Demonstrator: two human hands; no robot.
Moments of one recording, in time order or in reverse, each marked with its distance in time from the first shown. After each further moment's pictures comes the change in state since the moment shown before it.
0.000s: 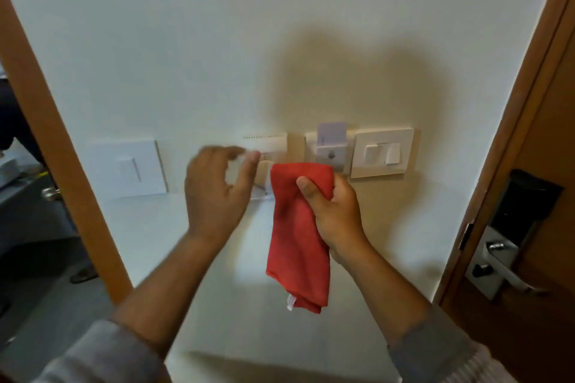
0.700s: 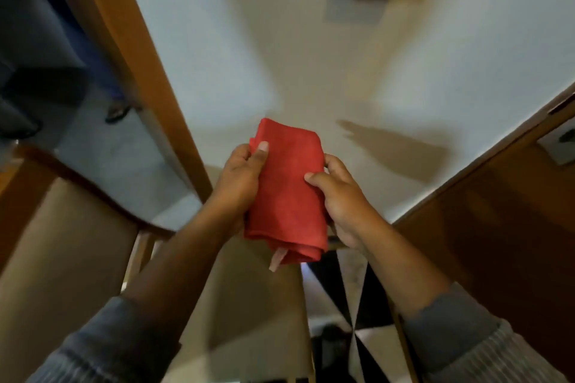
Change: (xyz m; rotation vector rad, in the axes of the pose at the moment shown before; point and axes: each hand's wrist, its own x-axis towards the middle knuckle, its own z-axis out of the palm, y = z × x) left_hand -0.226 -0.098 -0.068 -0.635 -0.488 -1.238; right_hand -0.189 0.123 0.067 0.025 -0.289 0.759
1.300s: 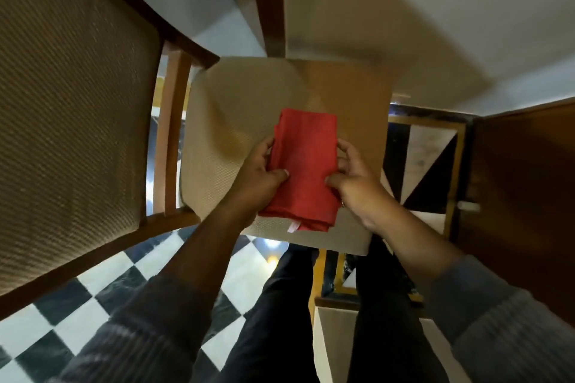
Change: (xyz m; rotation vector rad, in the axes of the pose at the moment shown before) left_hand -0.044 -0.320 -0.144 0.168 0.070 -0.565; right_hand 0.030 0.317 0.062 -0.260 -0.210 0.550
